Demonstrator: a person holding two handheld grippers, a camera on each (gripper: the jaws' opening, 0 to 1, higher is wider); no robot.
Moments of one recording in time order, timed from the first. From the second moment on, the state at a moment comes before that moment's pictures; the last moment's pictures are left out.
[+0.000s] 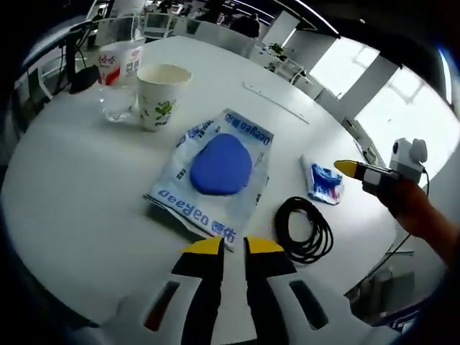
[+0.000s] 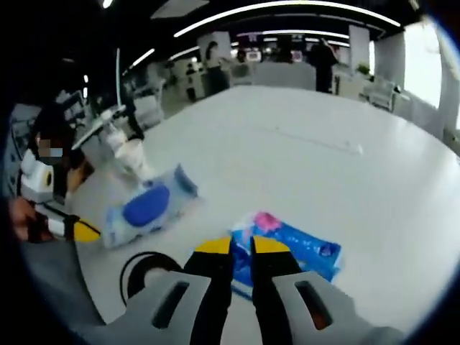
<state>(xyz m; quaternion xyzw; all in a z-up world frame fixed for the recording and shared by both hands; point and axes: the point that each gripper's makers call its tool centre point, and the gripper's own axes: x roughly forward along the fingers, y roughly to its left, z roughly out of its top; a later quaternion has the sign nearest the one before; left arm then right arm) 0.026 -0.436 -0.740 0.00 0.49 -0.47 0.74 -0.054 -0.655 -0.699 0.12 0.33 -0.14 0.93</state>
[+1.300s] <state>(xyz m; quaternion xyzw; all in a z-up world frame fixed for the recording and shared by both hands) 0.030 -0.432 -0.754 -0.05 0.51 -0.44 0.74 0.049 -0.613 -0.735 0.07 0.42 0.00 0.91</state>
